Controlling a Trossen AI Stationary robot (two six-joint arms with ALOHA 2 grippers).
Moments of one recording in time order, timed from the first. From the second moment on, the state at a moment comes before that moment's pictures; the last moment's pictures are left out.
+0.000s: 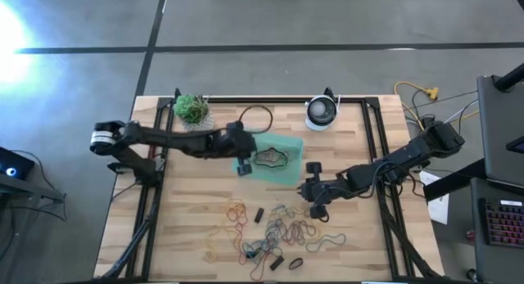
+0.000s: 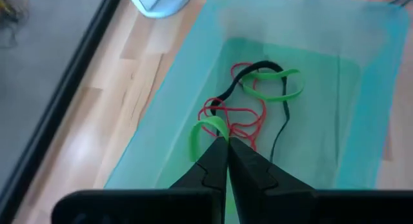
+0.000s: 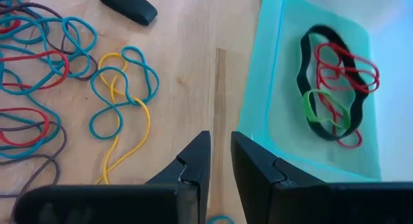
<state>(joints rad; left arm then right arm) 0.10 1.50 0.97 -0.21 -0.26 0.06 0.36 1.44 0.73 -0.19 0.36 0.13</state>
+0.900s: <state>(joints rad) 0.13 1.56 0.97 -0.11 -0.17 0.19 0.36 1.44 0.72 -0.43 0.20 0.31</state>
